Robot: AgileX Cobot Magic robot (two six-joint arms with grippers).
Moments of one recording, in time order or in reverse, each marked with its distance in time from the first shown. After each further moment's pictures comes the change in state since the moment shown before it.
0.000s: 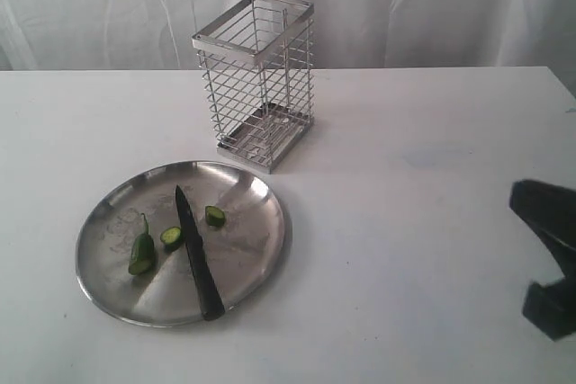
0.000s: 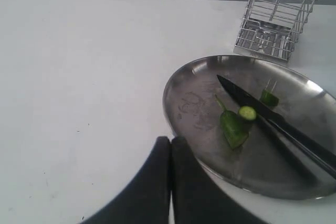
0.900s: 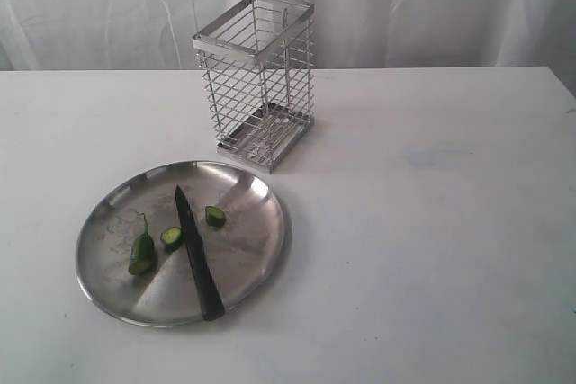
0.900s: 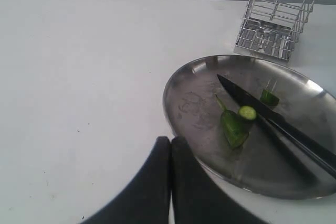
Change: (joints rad) left arm 0.000 0.000 0.000 0.000 0.001 0.000; right arm -0.272 -0.448 0.252 0.014 0.202 -0.030
